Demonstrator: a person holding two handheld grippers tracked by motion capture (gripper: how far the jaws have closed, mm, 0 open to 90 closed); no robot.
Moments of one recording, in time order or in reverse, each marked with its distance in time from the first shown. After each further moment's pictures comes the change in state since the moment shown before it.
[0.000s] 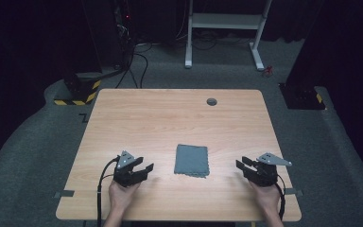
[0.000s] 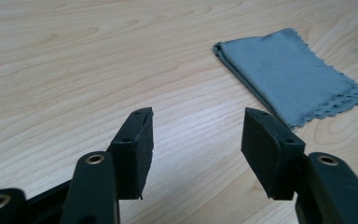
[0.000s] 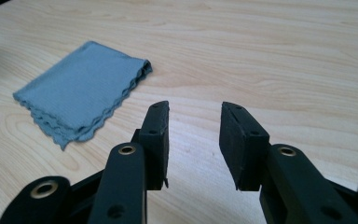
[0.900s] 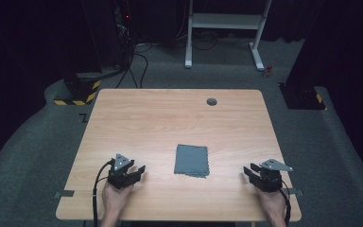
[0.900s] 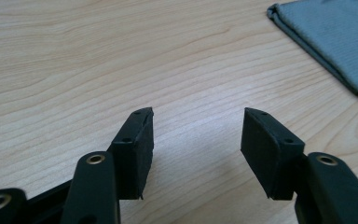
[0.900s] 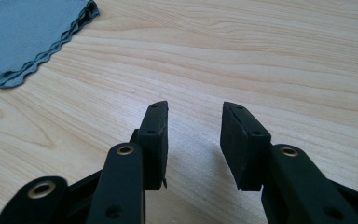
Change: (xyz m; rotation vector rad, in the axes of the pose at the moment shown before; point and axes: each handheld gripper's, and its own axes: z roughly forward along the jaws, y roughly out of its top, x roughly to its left) left arm 0.019 -0.018 0.001 0.070 0.117 0.005; right arm -0.017 -0.028 -0.001 0.097 -0.127 -0.023
